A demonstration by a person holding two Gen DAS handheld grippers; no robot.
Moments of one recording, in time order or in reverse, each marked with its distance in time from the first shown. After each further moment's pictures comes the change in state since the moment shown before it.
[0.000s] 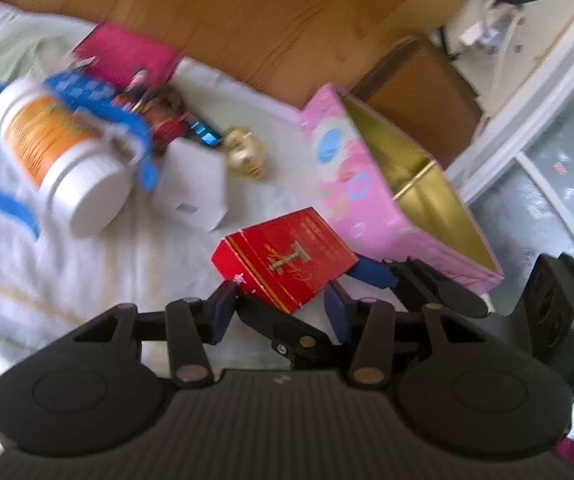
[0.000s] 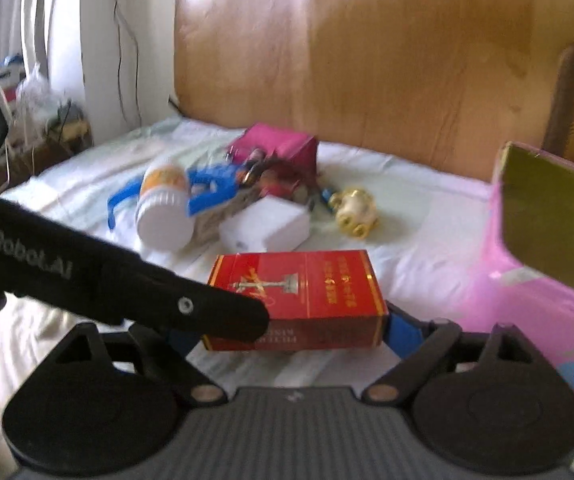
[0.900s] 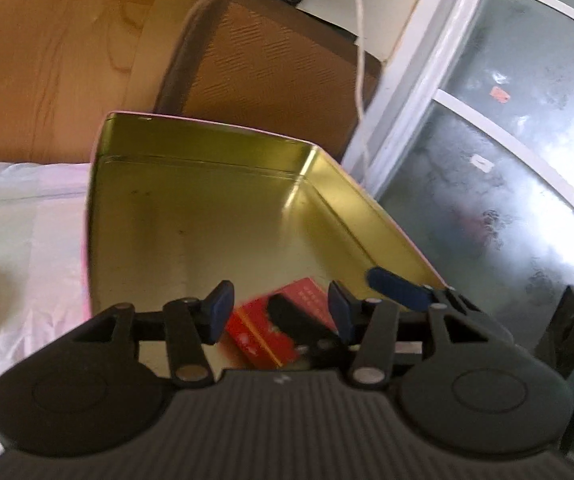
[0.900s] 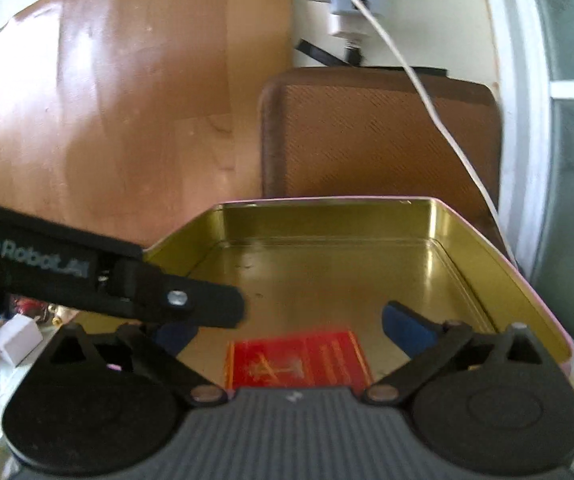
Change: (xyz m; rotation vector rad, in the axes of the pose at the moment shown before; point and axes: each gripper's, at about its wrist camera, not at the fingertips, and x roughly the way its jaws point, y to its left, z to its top) left arm 0.117 -0.149 0.040 0.325 0.001 -0.127; right arm -0.066 -0.169 -0.008 0.296 -0.219 -0.425
